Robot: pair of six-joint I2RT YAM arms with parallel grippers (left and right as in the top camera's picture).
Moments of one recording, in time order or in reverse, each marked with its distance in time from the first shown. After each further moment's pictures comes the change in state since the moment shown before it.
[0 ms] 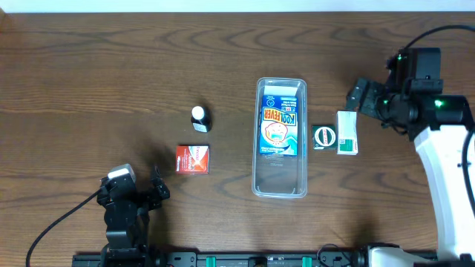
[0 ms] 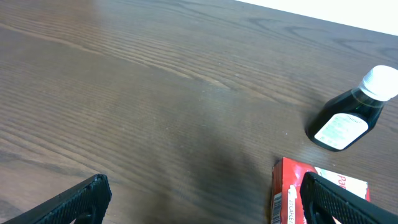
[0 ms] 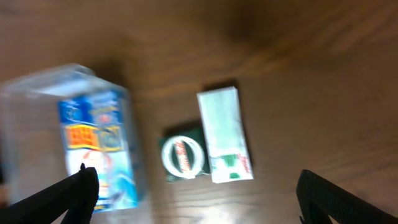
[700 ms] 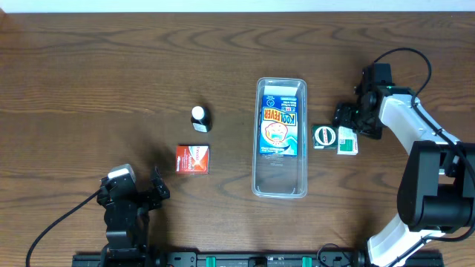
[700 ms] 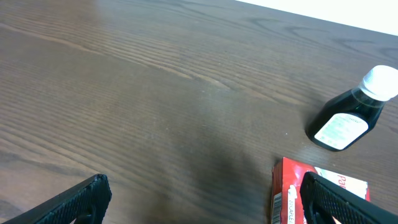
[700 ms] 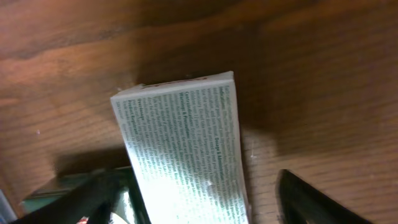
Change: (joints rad) left arm 0.000 0.000 0.000 0.000 0.000 0.000; right arm -0.014 0.434 -0.133 0.251 0.012 -0.058
